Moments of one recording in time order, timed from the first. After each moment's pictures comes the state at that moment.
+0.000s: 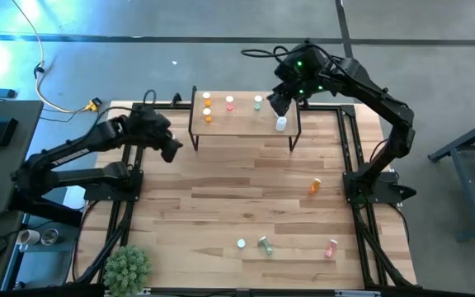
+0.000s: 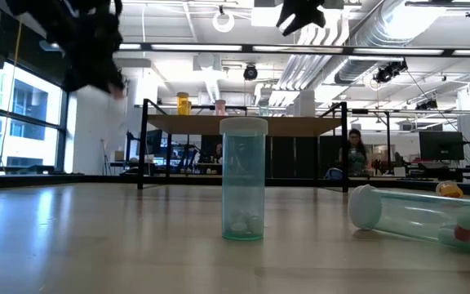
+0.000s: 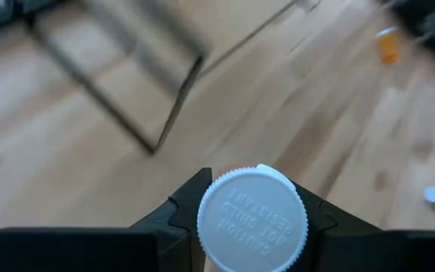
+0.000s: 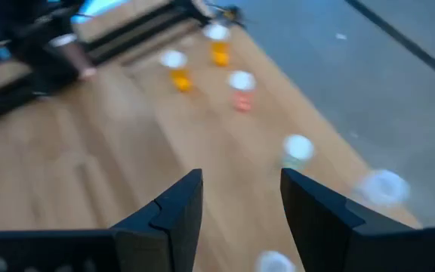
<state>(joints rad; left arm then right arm) 0.67 0.80 0.73 -0.74 0.15 -0.35 -0.48 1.63 2.02 -1.16 -0.04 0.10</state>
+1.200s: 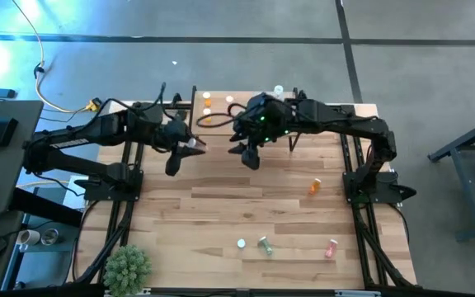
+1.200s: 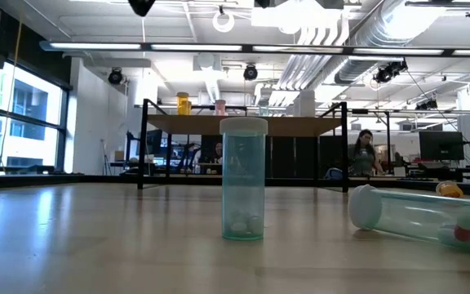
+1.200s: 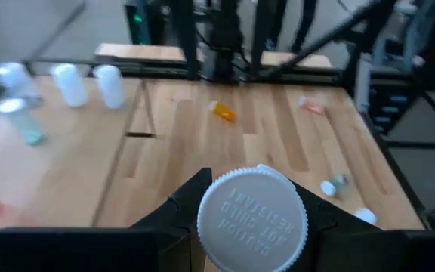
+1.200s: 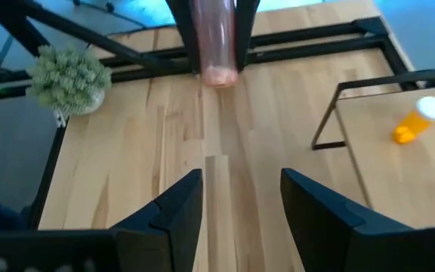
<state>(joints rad) 0.29 1.02 1.13 -0.57 0.18 0.04 -0.09 1.78 2.02 -0.91 -0.13 0.06</state>
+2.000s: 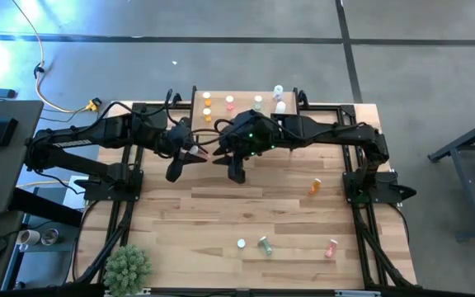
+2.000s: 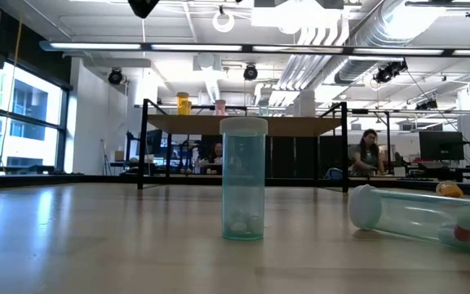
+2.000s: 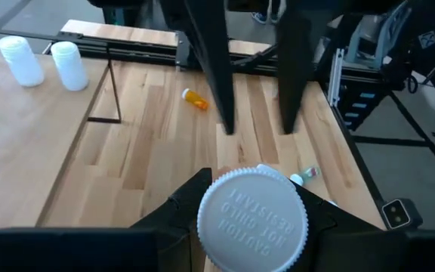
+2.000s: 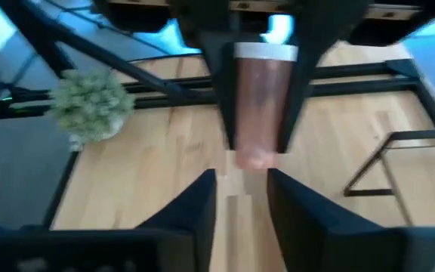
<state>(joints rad) 0.24 1.05 1.13 -0.58 0.20 -0.05 0.00 1.87 2.02 -0.72 -0.10 0.07</state>
